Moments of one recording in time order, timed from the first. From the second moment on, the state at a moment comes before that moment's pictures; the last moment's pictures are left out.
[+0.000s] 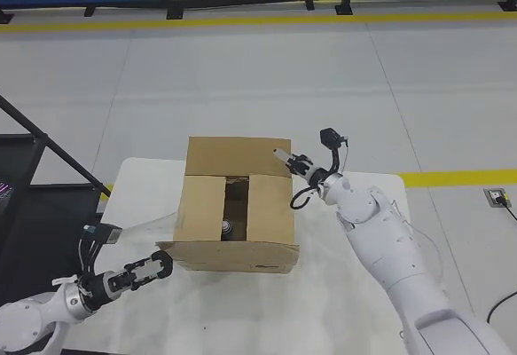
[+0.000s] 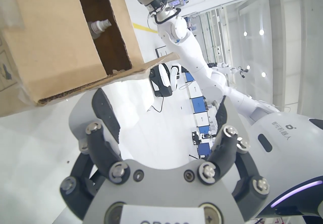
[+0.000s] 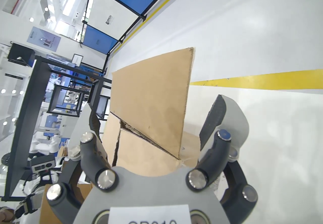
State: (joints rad) left arm 1.34 -0.92 -1.65 -1.63 -0.46 -0.45 -1.10; right arm -0.31 -1.52 1.10 -0.50 -0.29 -0.45 0.36
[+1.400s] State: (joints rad) left arm 1.26 -0.96 -1.43 -1.72 -0.09 -0.20 -0.63; right arm -0.29 -1.45 1.19 -0.60 0.16 -0.58 1.16
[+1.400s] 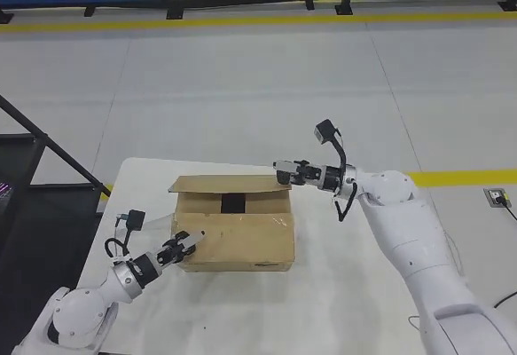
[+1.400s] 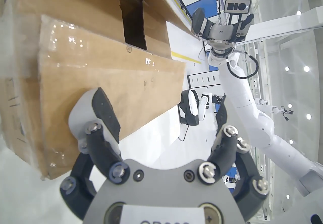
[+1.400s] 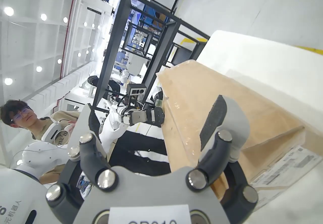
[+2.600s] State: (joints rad) left arm 1.31 -0.97 -1.59 -1.76 -0.19 -0.15 -0.47; right arm -0.38 -1.47 1.08 -0.67 0.16 -0.38 1.18
